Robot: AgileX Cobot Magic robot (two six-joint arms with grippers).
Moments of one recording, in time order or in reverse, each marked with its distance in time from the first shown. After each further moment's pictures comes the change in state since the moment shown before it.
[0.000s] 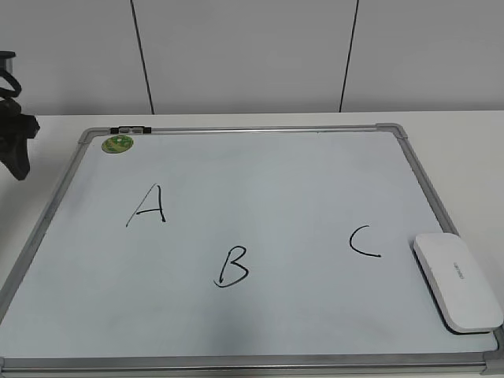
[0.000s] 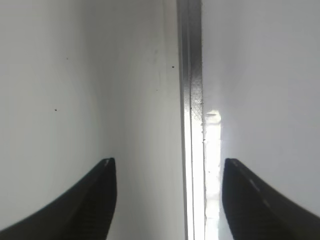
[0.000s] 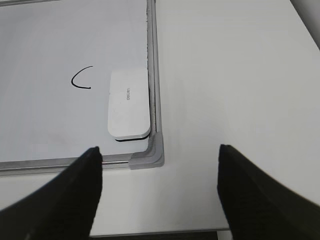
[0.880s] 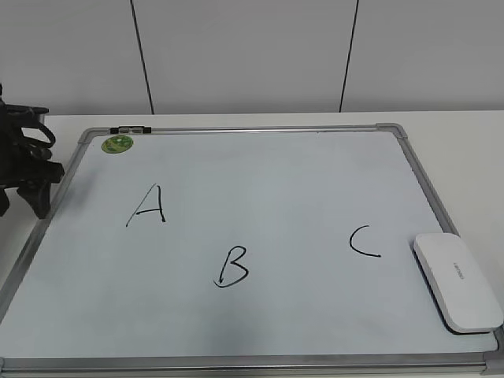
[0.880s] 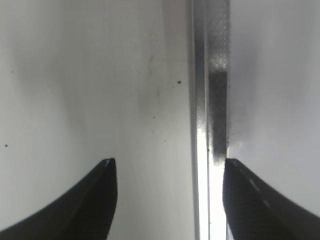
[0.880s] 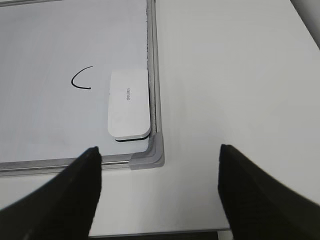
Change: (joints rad) left arm 0.000 0.202 -0.017 0.029 -0.075 0.000; right arm 0.000 0.000 0.000 0.000 0.000 0.000
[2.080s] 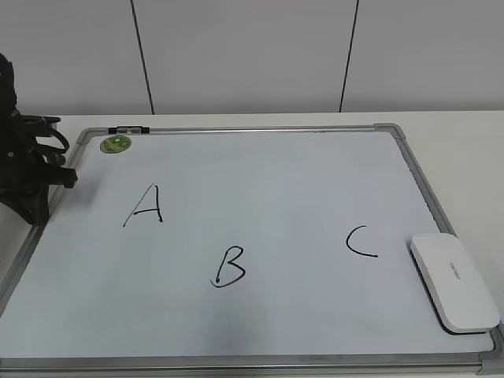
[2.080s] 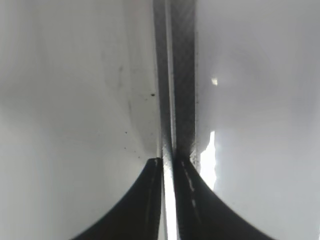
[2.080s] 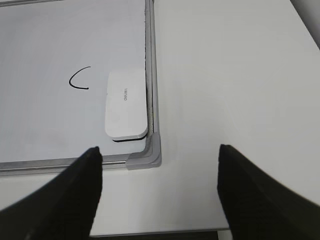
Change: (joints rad) left arm -0.002 0.063 -0.031 -0.040 -0.004 0.000; right arm 0.000 0.000 0.000 0.000 0.000 0.000
